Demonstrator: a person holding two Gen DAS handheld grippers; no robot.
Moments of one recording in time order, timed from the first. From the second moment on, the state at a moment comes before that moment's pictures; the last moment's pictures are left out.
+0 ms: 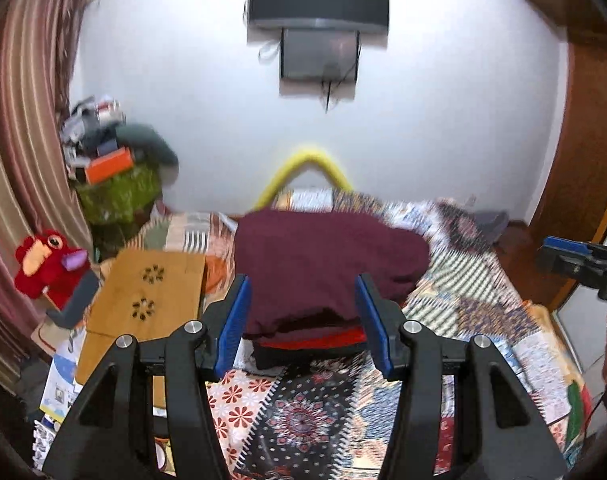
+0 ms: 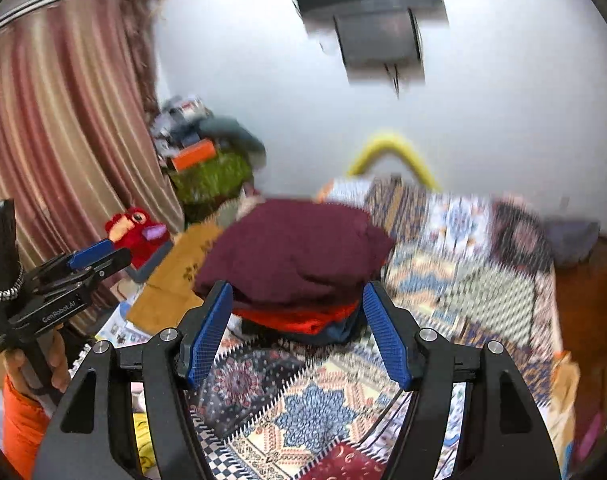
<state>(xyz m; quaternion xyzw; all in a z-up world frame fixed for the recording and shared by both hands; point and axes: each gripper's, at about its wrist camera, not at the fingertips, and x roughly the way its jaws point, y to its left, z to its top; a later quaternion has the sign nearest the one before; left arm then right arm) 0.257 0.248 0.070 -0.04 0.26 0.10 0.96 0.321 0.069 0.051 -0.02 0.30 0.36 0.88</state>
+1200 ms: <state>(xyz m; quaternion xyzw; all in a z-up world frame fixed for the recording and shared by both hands) 0.048 0.134 0.081 0.00 0.00 0.14 0.99 0.166 0.015 0.064 -0.01 0.05 0.31 0.95</state>
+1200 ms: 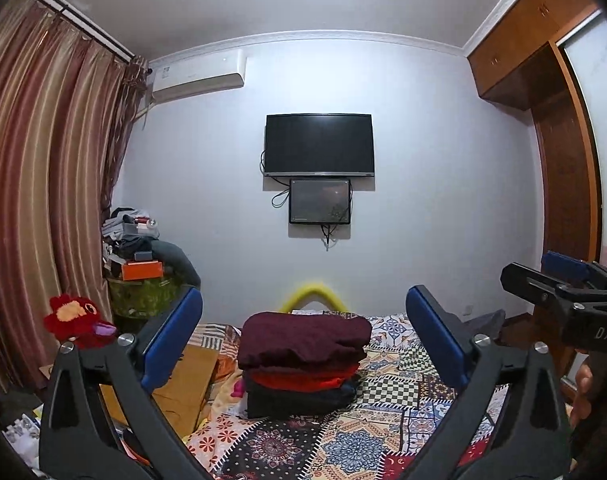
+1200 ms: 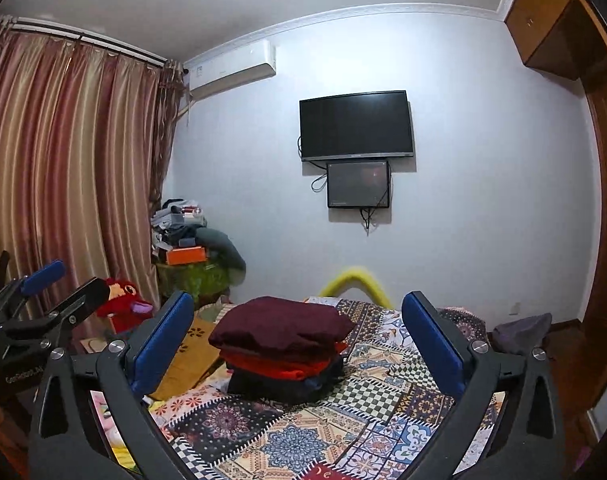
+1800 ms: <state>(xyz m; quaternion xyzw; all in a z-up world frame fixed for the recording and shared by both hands) 0.059 0.135 0.074 0.00 0.01 0.14 0.99 0.159 0.009 0.054 -0.01 0.07 0.31 0.95</state>
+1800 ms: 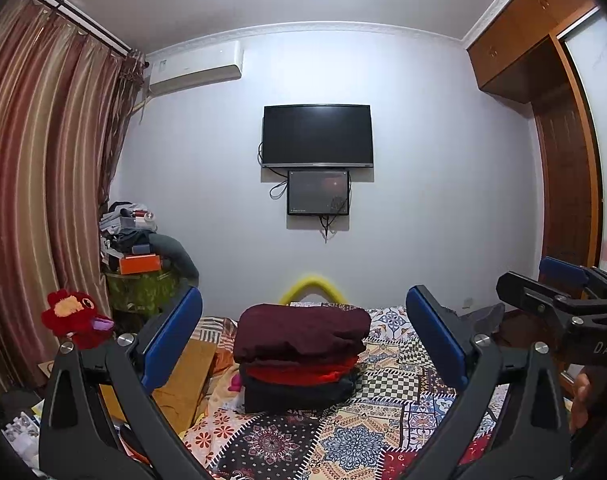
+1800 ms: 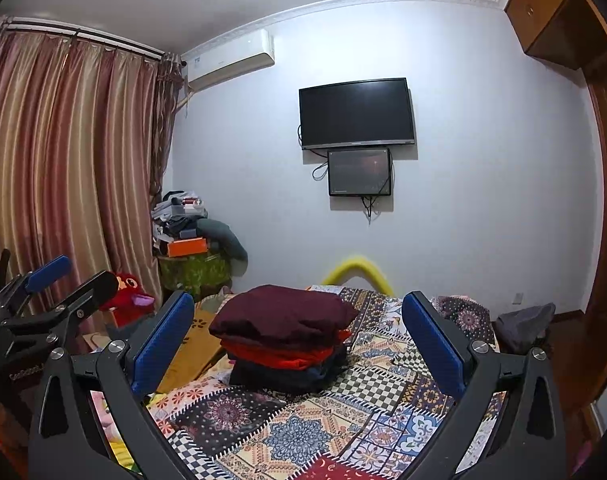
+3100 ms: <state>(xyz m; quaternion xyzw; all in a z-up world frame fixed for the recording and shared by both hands) 0.081 0.147 0.063 -0.03 0.05 0.12 0.99 0.163 0.004 0.061 -0.01 0.08 0.30 0.95</state>
